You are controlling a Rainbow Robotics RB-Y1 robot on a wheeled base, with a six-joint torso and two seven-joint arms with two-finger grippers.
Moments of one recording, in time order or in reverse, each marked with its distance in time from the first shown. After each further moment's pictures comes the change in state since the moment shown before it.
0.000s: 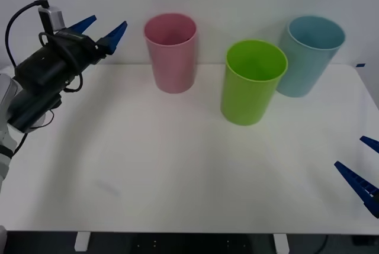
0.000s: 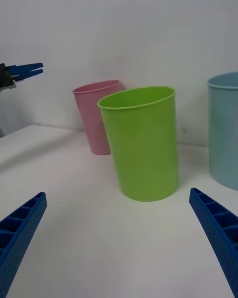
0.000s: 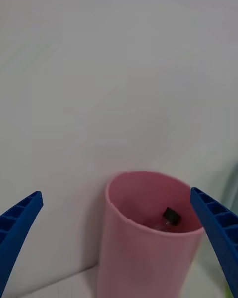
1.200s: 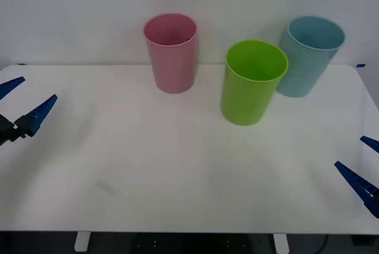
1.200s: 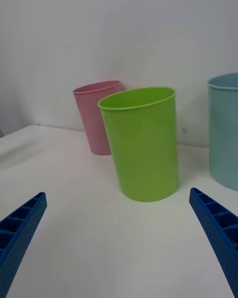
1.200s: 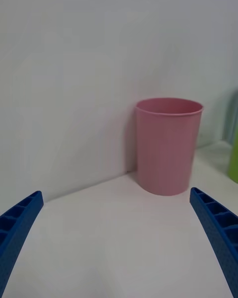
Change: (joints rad) right arm 0.000 0.000 0.000 0.000 0.000 0.000 0.000; left arm 0.511 0.051 0.369 -0.219 0.050 -0.376 -0.175
